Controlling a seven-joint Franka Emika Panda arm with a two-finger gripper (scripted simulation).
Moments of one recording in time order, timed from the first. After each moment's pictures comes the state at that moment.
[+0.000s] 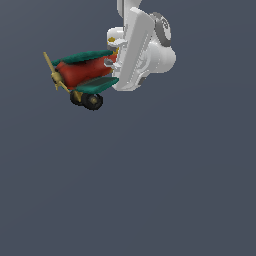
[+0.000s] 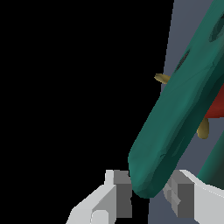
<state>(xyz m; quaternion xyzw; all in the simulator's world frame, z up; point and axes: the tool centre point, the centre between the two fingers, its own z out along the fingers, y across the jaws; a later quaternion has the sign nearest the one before) -0.045 -0.045 0.466 -0.23 0.53 -0.78 0.24</state>
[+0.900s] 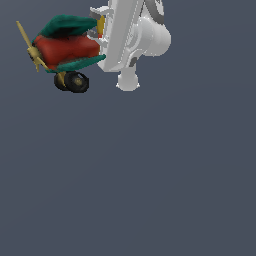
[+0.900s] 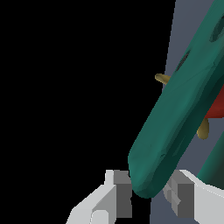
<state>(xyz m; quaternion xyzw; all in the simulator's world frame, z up) -0.051 -0.075 0.525 -0.23 0.52 -0.78 0.25</state>
